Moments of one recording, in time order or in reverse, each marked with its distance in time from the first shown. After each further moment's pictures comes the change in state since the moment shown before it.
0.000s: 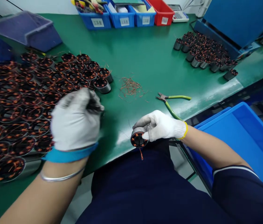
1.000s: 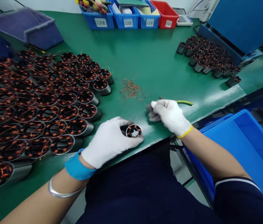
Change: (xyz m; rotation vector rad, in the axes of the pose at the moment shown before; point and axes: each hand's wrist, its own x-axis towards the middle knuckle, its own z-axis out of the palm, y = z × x) left_hand -0.011 0.000 0.027 0.676 -0.457 -0.015; right_hand 0.014 -0.020 -0.014 -0.055 0.677 -0.017
